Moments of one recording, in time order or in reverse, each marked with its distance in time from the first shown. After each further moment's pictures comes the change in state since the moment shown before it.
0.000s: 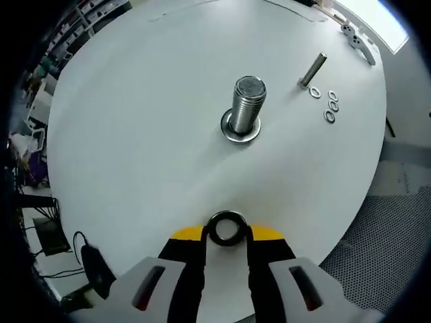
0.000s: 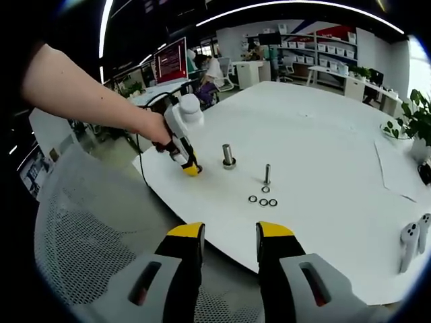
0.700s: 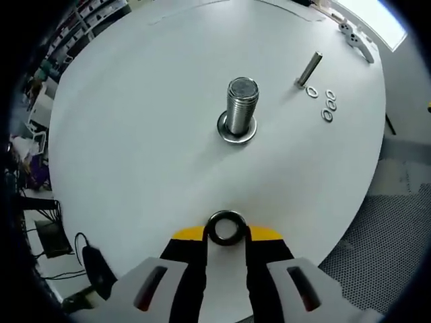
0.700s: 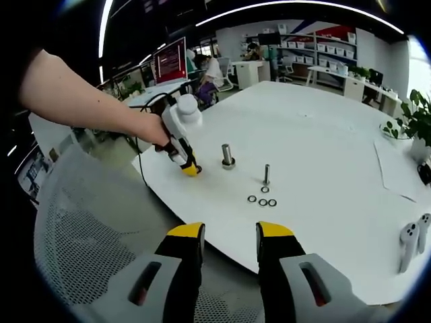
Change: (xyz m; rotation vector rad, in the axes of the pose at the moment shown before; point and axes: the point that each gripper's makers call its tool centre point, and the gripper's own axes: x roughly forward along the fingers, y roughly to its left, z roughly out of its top) left arm -0.008 -0.015 -0.001 0.016 -0.015 0.008; right arm 0.000 -0.001 0.001 0.001 0.000 -0.004
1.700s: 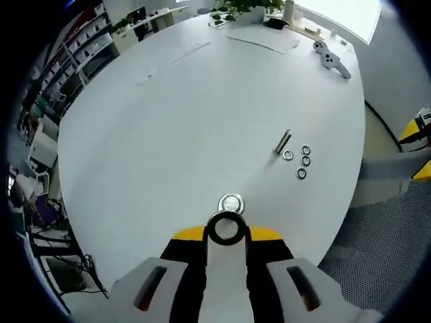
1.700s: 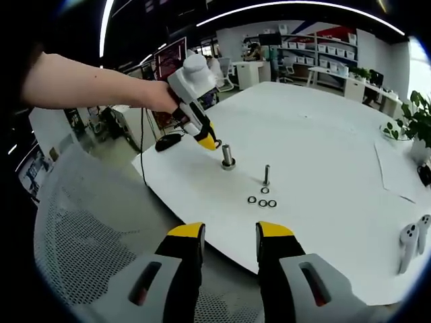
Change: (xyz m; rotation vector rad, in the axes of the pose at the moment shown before) left arm -0.061 -0.001 0.088 0.144 -0.180 -0.002; right arm 0.000 0.000 0.001 -0.003 -0.003 0.001
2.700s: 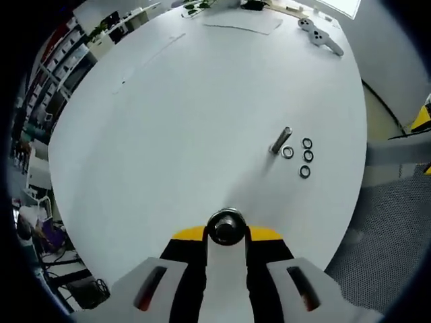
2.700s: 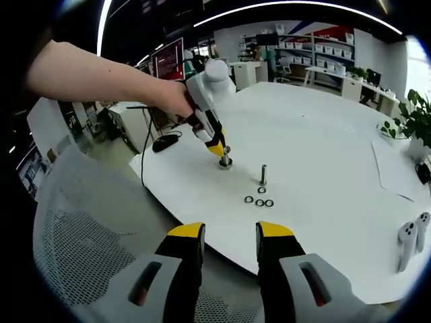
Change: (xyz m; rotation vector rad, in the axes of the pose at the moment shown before) left arm 0.034 -0.005 0.011 0.150 0.109 -0.014; right arm -0.001 -0.004 0.000 0.008 -0.001 -0.018
